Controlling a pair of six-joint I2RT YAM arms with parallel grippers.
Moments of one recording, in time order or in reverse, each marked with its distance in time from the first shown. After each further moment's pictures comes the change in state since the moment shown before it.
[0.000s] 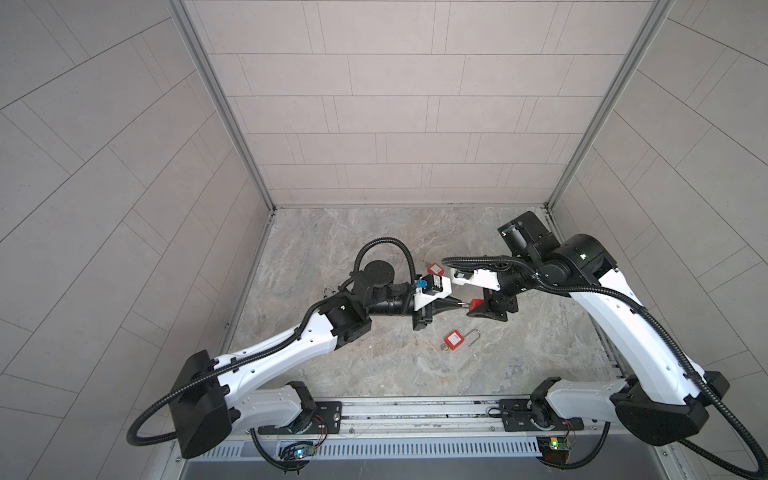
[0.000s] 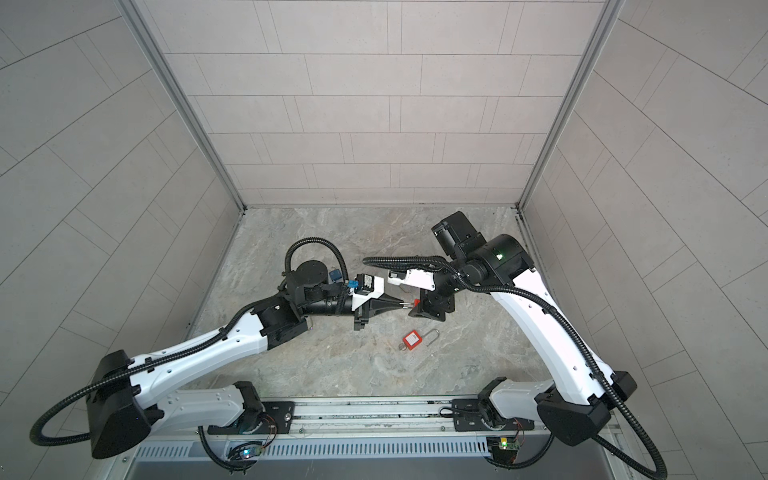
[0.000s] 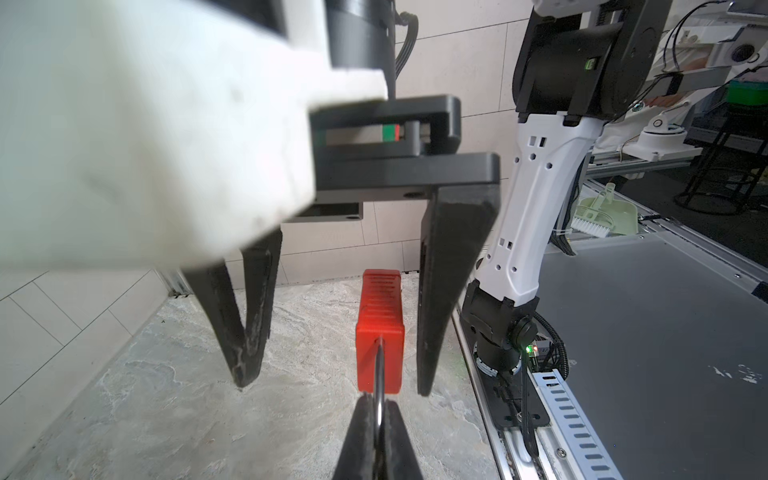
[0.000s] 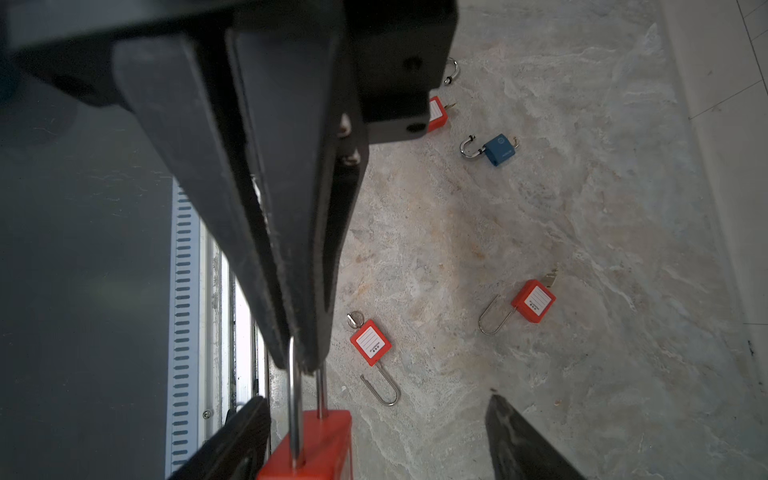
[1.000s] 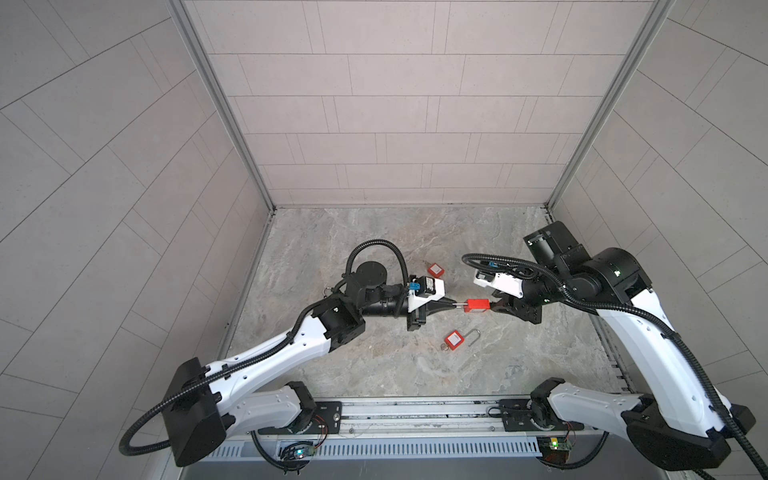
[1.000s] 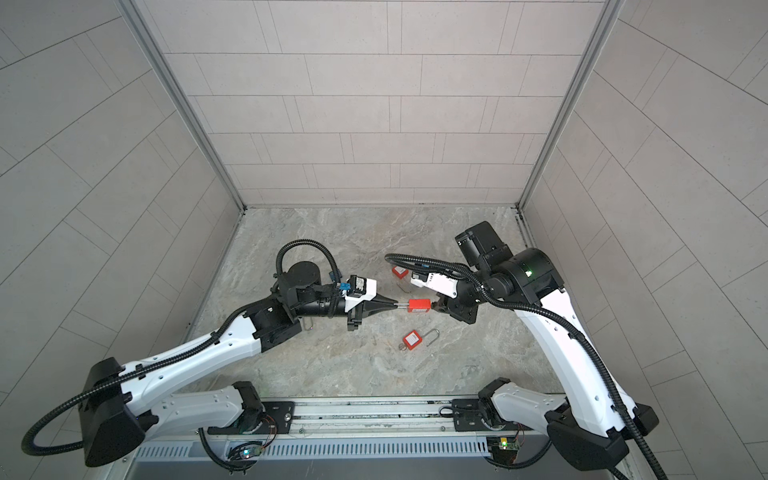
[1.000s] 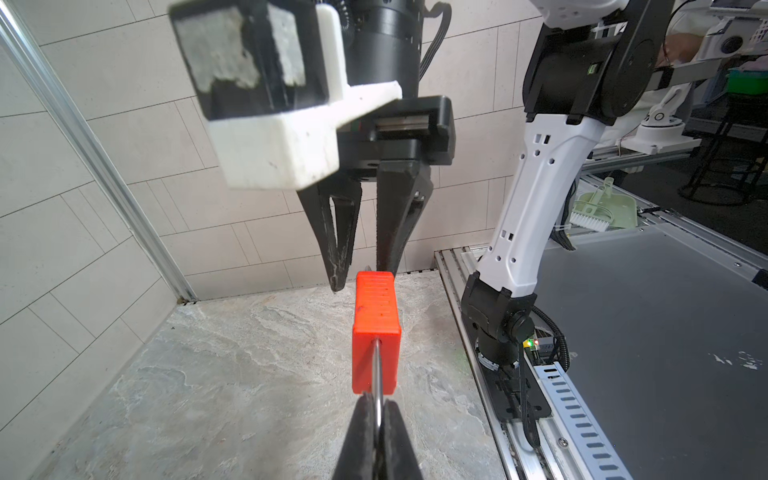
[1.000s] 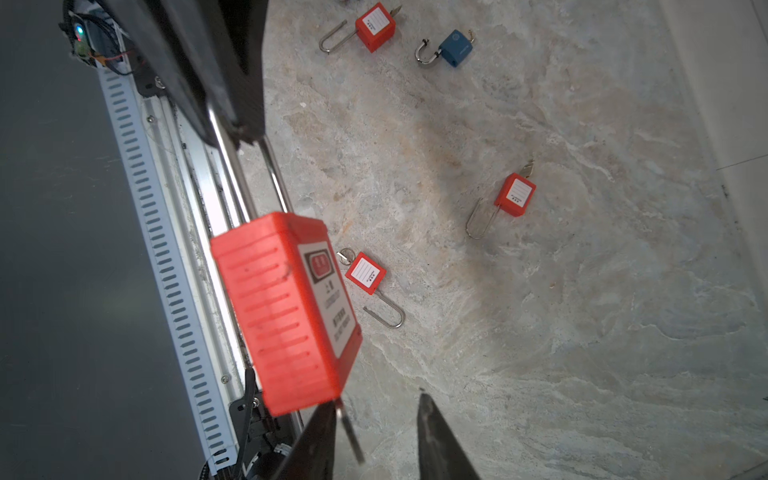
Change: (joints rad) left arm 0.015 -0.047 -0.023 -0.018 0.026 0.034; right arm -0.085 -0.116 -0.058 -0.083 0.133 0.117
